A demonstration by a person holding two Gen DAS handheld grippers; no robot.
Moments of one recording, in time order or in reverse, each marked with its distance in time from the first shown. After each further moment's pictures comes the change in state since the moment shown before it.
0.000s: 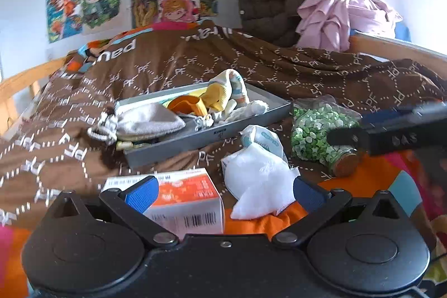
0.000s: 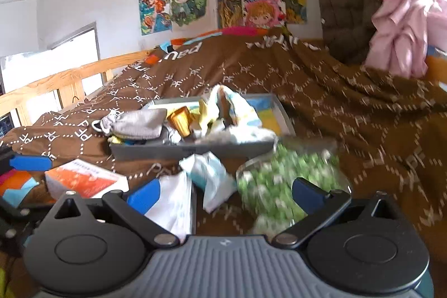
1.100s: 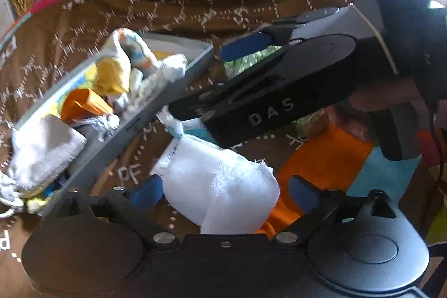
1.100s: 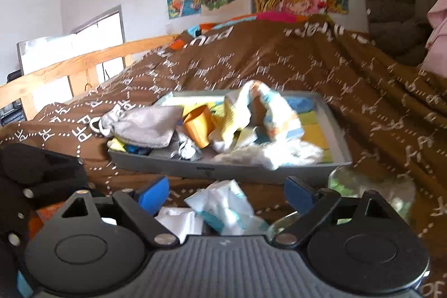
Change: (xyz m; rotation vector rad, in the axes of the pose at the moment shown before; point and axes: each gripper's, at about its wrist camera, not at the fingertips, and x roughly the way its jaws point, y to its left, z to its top) left arm 0.123 -0.026 0.042 0.304 0.336 -0.335; right arm 0.099 0.008 0.022 -0.038 0.088 0.153
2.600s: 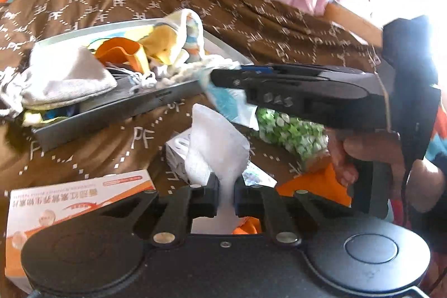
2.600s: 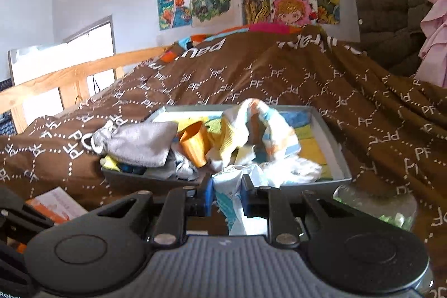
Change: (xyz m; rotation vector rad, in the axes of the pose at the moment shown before) left arm -0.026 0.037 -0.038 -0.420 -0.136 -0.075; right arm -0.002 0.005 0.013 0.007 -0.086 -0.063
